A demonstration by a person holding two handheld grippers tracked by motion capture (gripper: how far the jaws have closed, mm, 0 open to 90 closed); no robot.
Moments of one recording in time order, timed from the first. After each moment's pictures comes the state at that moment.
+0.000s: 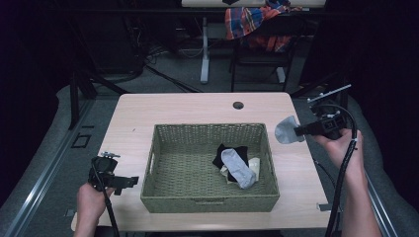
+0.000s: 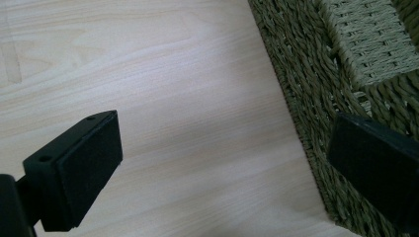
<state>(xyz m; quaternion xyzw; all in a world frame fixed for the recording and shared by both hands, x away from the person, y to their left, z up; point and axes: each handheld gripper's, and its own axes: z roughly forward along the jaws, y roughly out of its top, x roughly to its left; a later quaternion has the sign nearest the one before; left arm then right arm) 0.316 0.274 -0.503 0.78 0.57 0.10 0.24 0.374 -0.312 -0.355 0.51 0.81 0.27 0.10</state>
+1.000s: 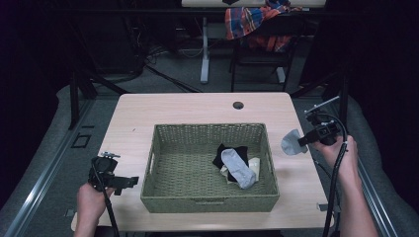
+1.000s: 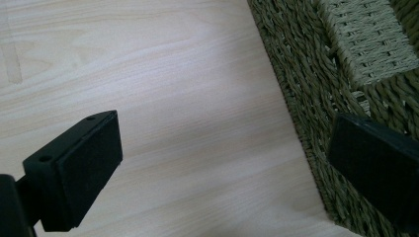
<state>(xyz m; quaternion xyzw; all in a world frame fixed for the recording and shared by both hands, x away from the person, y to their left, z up) 0.316 0.274 -0.502 0.78 0.57 0.10 0.24 0.402 -0.333 -0.418 0.57 0.80 0.17 0.07</state>
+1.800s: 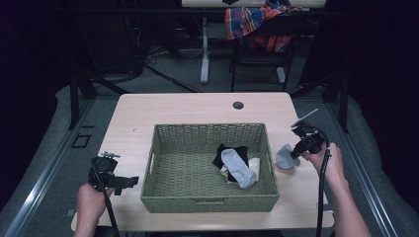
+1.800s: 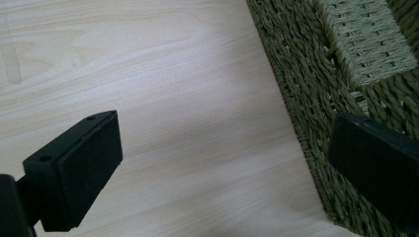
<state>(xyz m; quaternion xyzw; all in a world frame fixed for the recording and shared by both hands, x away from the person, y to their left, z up) 0.316 0.274 -0.502 0.78 0.57 0.10 0.24 0.419 -0.322 -0.480 0.56 0.82 0.11 0.01</state>
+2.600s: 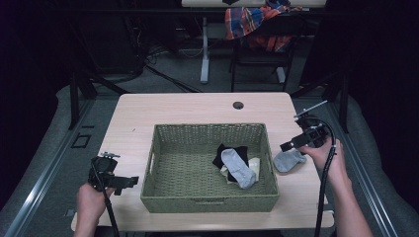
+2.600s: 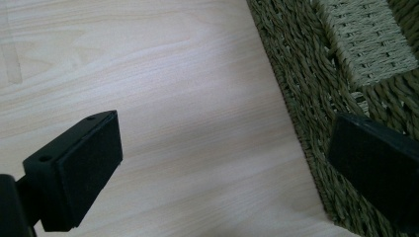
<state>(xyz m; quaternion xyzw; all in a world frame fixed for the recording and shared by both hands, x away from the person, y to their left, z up) 0.316 0.274 -0.502 0.78 0.57 0.10 0.24 0.404 -0.312 -0.431 0.53 0.82 0.21 0.03</state>
